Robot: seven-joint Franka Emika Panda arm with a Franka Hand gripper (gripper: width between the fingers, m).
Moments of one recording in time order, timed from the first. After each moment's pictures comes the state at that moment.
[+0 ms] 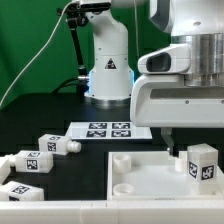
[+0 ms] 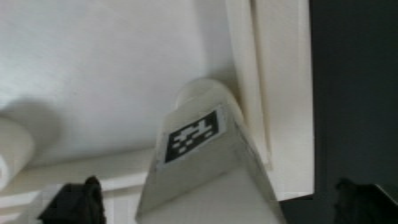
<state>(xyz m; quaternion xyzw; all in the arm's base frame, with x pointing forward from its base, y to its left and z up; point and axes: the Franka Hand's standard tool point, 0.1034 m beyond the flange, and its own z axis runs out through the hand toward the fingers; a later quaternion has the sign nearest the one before) 0.653 0.141 0.083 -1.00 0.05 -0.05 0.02</state>
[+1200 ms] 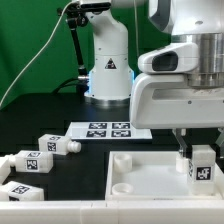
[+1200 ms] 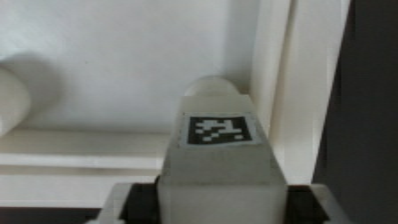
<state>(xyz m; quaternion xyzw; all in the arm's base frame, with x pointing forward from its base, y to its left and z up) 0.655 0.139 0.083 -1.00 0.00 -0.05 0.00</state>
